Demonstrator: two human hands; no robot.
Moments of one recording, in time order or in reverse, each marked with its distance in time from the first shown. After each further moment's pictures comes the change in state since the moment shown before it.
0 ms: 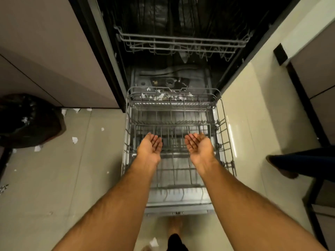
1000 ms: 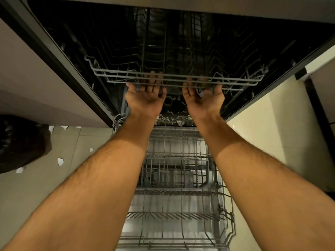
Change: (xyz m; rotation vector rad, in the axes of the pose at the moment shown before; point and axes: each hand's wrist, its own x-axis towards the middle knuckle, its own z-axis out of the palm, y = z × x) left_hand 0.071 0.138 0.252 -0.440 -0.547 0.201; right_hand 0.111 -0.185 0.218 0.466 -0.504 -0.029
